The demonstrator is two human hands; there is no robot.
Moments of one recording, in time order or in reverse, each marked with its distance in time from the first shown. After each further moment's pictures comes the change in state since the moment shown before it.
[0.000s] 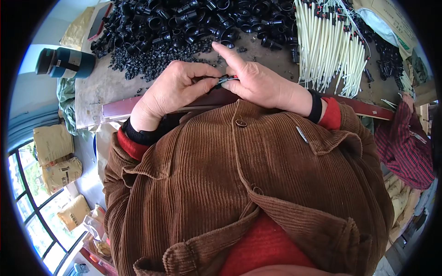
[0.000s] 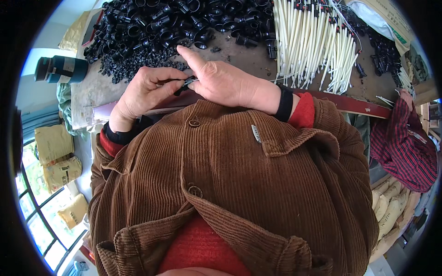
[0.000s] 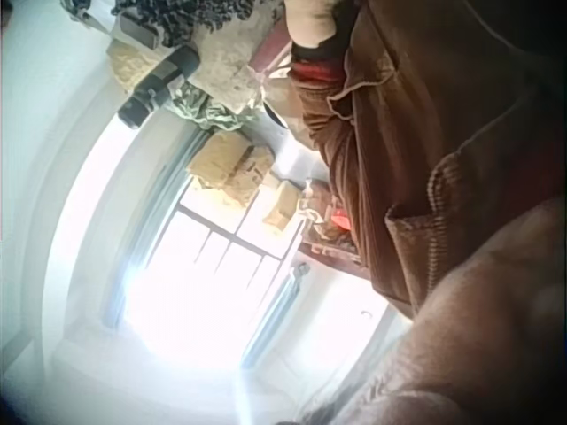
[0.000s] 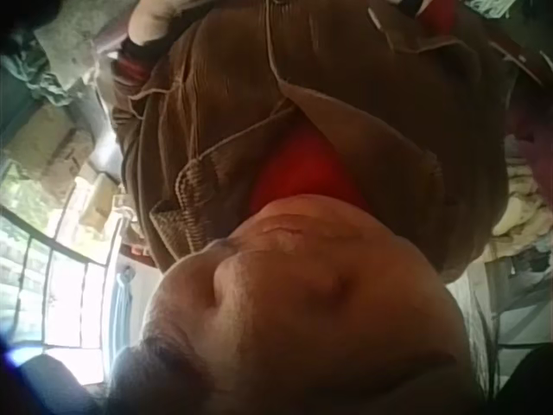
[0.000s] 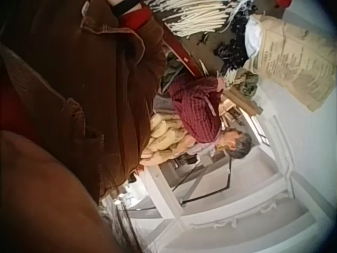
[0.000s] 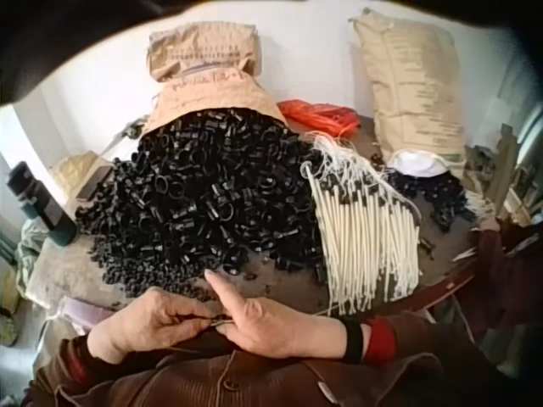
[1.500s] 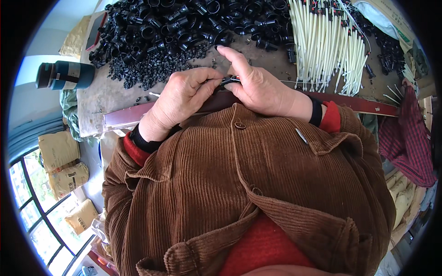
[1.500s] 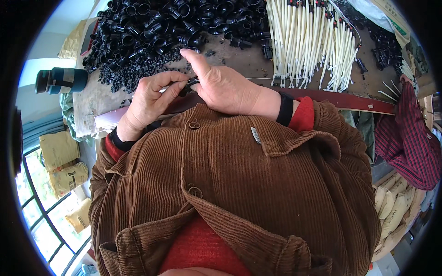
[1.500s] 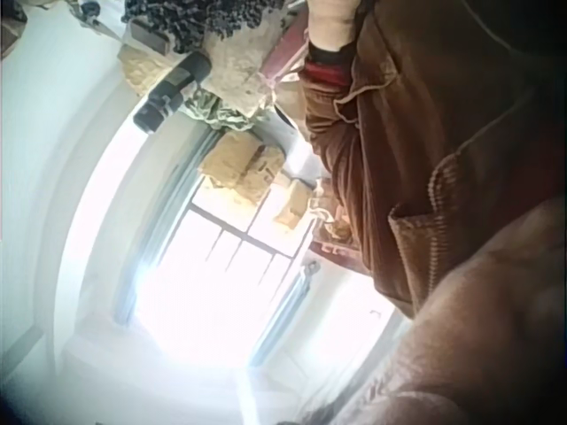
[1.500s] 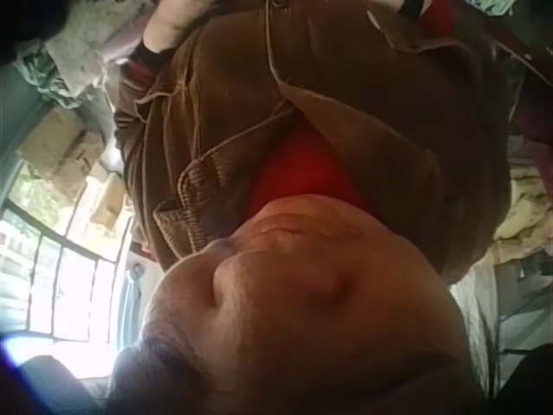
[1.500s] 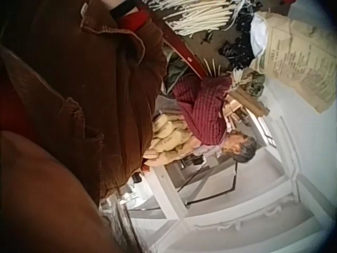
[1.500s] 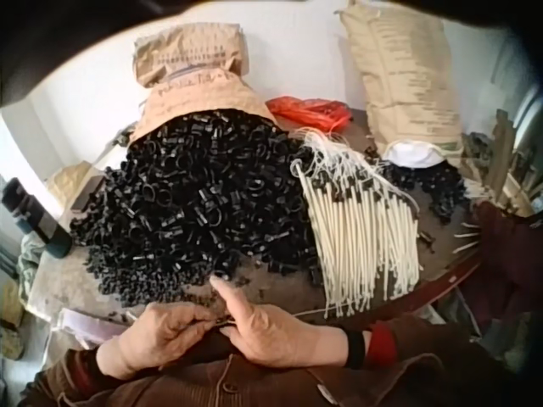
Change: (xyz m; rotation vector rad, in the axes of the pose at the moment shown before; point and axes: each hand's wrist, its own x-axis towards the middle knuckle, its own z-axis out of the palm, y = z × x) left_hand 0.005 0.007 0.020 0.119 0.119 0.094; right_hand -0.015 0.008 0.004 -0.059 0.182 -0.043
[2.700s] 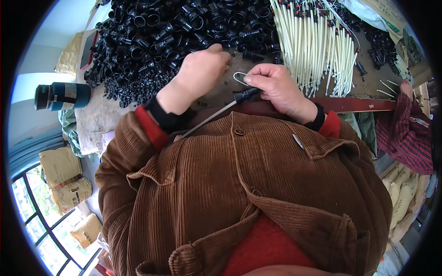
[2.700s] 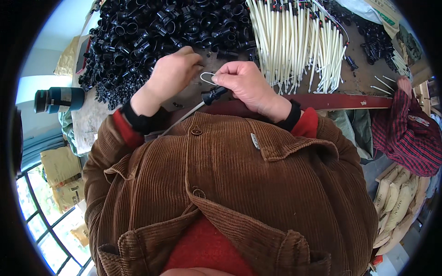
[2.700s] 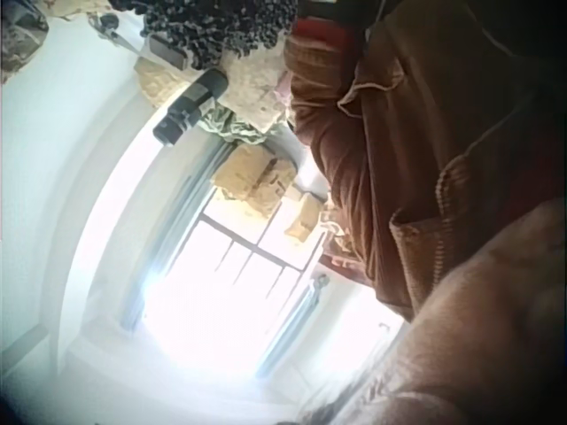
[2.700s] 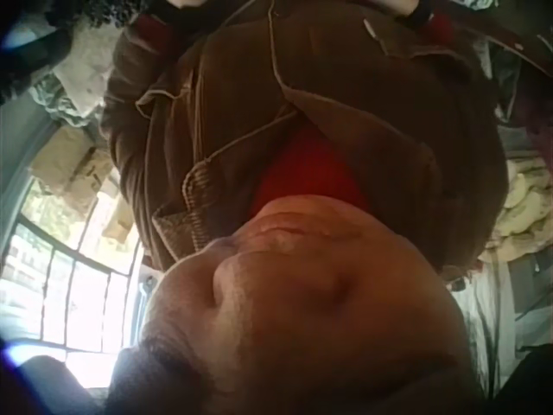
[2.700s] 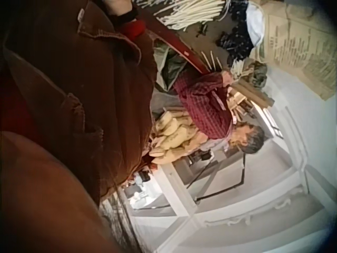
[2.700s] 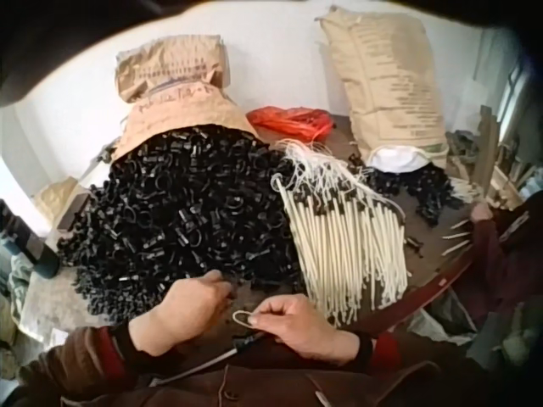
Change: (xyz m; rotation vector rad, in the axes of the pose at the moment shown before) left_hand 0.092 -0.022 0.026 0.659 -0.007 0.285; right_hand -0.027 0.032 -0.033 0.802 0.269 0.598
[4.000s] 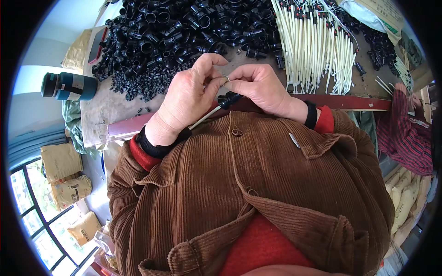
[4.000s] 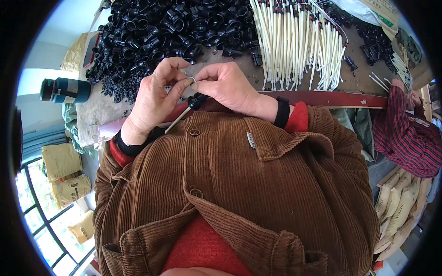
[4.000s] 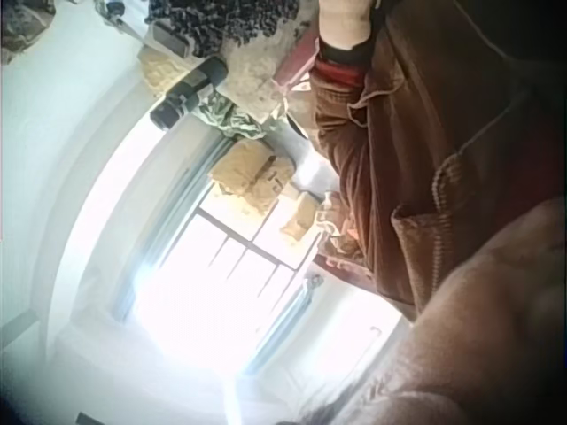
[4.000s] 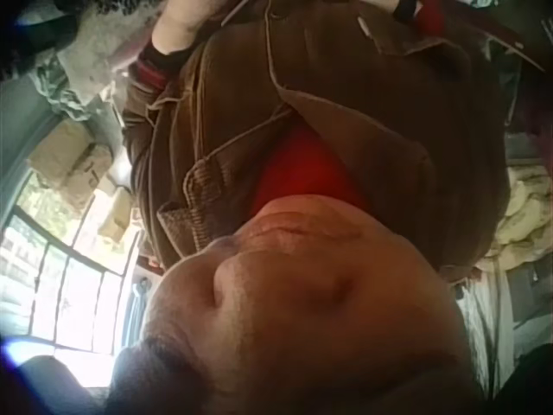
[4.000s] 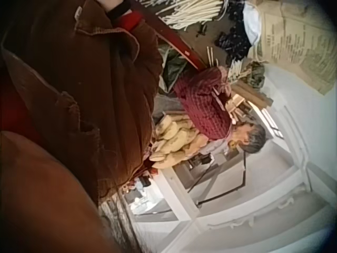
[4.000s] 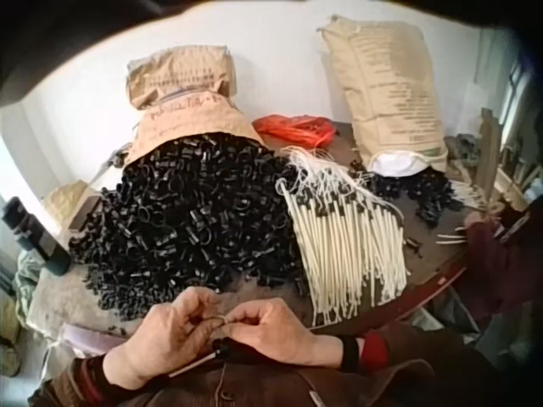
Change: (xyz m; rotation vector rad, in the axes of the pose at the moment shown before) left_hand -0.058 0.047 -0.048 -0.587 0.213 -0.254; right_hand -0.006 -0.005 0.043 -0.198 -0.107 -0.312
